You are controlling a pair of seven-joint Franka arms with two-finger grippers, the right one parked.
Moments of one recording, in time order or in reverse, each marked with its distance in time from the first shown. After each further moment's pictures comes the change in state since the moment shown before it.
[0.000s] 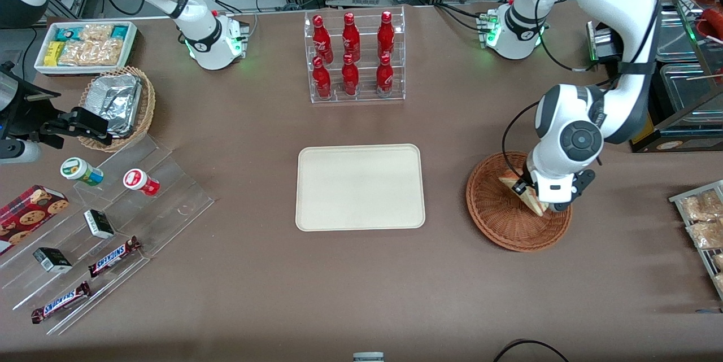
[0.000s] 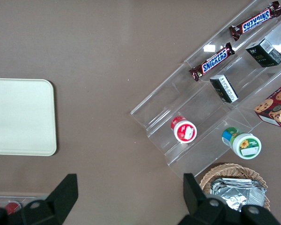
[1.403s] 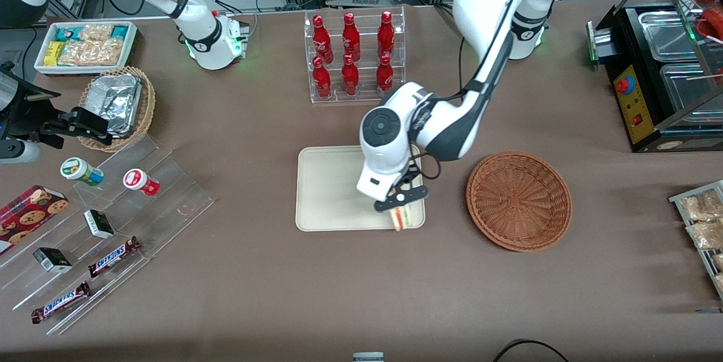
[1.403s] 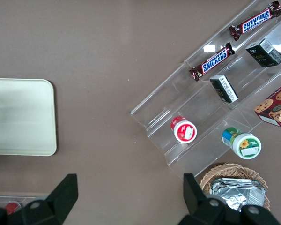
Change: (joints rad) arm -0.448 0.444 -0.041 0.653 -0.023 -0.100 -0.008
